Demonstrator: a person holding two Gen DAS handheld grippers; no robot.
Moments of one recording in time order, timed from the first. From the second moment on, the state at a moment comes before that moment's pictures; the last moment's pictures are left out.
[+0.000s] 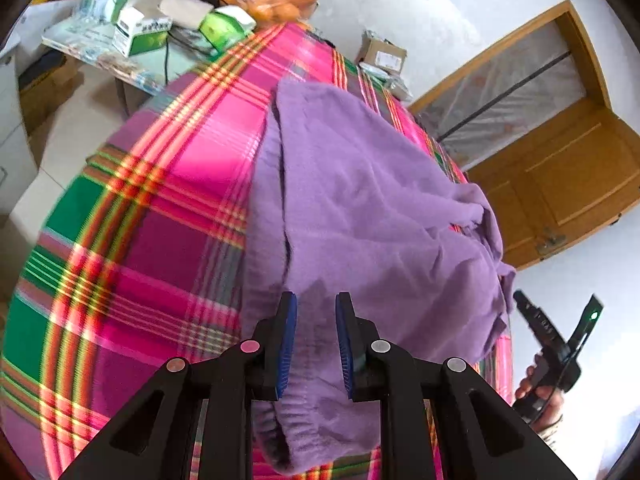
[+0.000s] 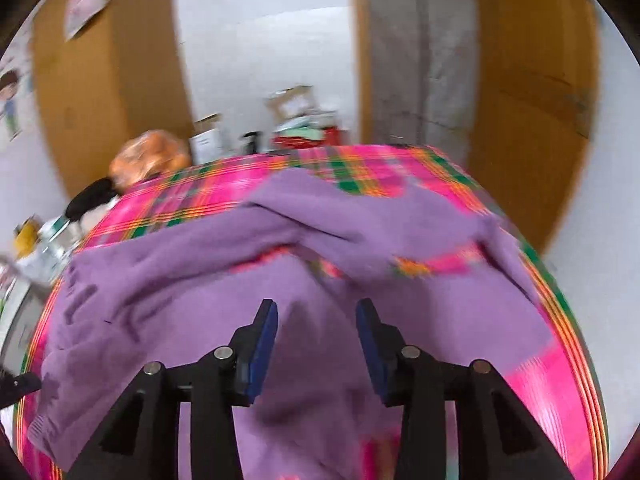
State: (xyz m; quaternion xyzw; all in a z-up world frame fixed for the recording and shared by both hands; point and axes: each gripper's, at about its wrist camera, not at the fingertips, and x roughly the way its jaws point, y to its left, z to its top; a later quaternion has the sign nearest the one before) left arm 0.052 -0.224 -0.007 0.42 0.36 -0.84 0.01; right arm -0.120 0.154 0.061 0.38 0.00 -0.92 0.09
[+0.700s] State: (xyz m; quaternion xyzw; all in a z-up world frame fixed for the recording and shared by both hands) left arm 0.034 -0.239 -0.014 0.43 0.36 -0.82 0.01; right arm -0.197 0.051 0.016 0.48 0.15 -0.84 0.22
